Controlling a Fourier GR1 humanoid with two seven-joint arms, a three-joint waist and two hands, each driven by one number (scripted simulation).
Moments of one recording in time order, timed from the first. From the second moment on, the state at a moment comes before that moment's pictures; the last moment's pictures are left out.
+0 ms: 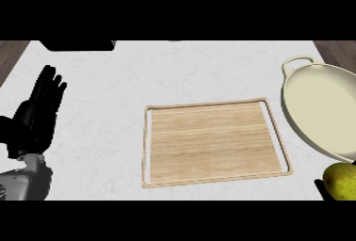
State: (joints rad) left arm -0.18 0.21 0.10 -1.67 0.08 0.15 0.24; right arm 0.25 -0.45 -0.12 -2.26 0.41 -0.02 0.17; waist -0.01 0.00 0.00
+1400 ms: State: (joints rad) left arm -0.23 0.19 0.11 -1.64 0.07 0.13 0.25; right arm -0.41 -0.57 -0.29 -0.93 0.61 -0.20 -0.27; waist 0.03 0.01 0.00
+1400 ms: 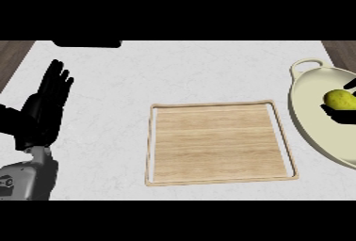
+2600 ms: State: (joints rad) left arm -0.21 0.20 0.12 -1.65 0.07 0.11 0.24; right arm -0.61 -0.80 -0.62 -0.32 0.18 0.37 -0.67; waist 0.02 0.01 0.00
